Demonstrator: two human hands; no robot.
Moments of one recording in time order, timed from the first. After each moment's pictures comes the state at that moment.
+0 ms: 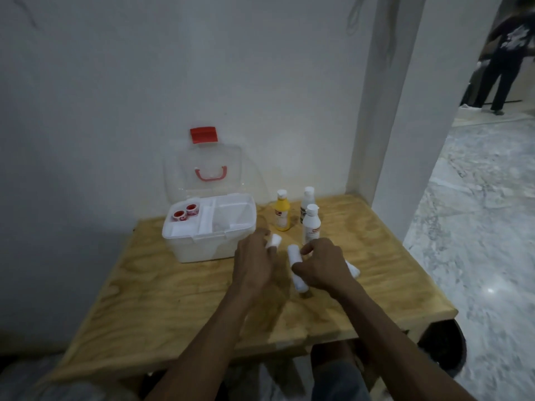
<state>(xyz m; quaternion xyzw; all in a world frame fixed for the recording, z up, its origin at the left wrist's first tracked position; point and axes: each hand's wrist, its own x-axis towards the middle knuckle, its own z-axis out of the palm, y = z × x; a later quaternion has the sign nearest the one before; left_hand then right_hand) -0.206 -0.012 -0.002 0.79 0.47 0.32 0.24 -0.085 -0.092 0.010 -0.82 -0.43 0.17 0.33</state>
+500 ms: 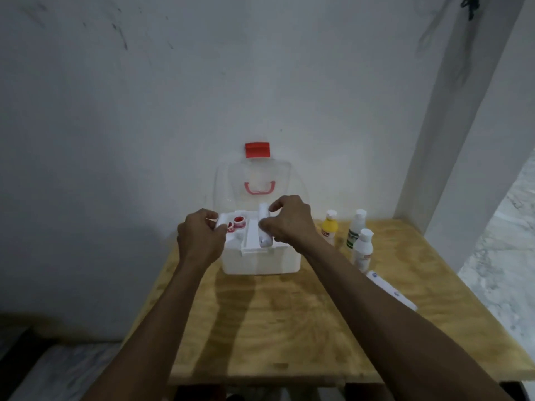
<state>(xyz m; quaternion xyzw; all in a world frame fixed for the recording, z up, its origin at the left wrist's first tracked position) -0.343 0.084 0.065 0.64 0.62 0.41 0.19 -0.181 0.039 0.091 -0.73 -0.50 0.22 0.42</state>
